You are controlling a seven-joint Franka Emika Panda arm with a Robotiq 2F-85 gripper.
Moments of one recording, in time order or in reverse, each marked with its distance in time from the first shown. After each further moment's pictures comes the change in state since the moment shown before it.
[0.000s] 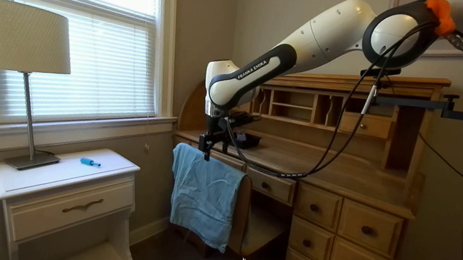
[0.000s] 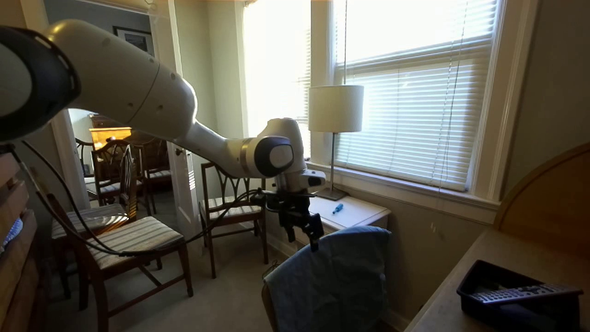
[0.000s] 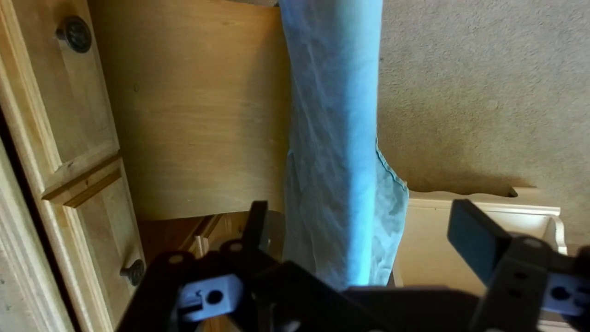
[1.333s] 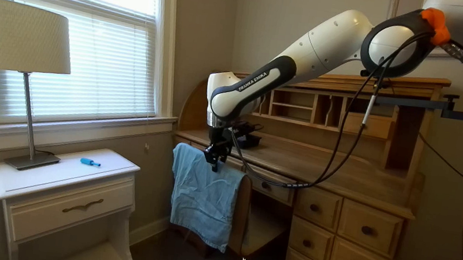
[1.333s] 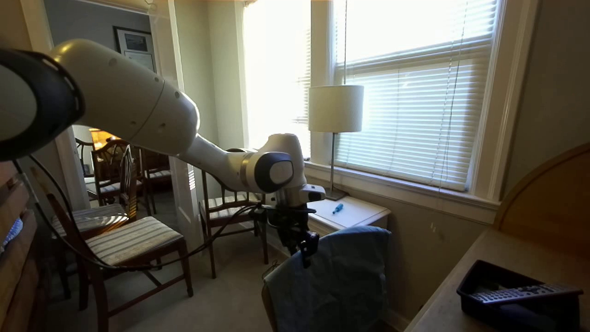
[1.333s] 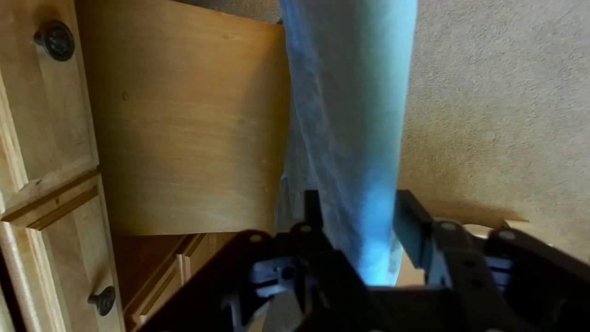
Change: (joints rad) arm -0.011 0.054 0.010 0.015 0.000 0.008 -0.075
